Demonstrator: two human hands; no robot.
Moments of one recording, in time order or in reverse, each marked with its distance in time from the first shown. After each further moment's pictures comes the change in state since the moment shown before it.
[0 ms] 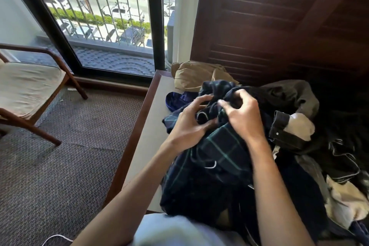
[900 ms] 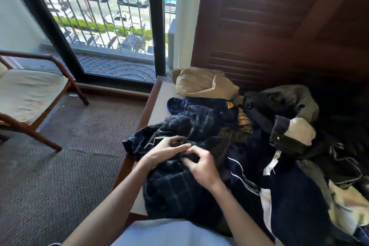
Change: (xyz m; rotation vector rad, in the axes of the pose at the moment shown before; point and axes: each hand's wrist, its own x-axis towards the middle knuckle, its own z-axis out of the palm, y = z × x) left_hand -0.036 -0.085 -0.047 0.082 -0.202 -0.563; right_hand -0.101 0.080 0.103 0.159 -0.387 0.067
